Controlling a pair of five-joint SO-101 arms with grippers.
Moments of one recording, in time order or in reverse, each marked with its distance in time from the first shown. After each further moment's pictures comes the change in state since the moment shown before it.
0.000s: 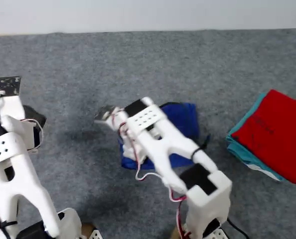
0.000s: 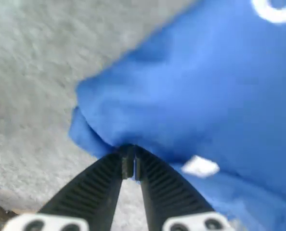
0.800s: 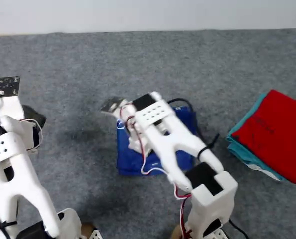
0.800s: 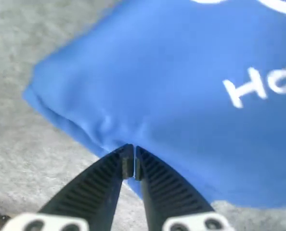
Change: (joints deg) left arm -0.4 0.0 -0.1 0.0 0.1; right arm 7.6 -3.9 -1.2 1.3 0.1
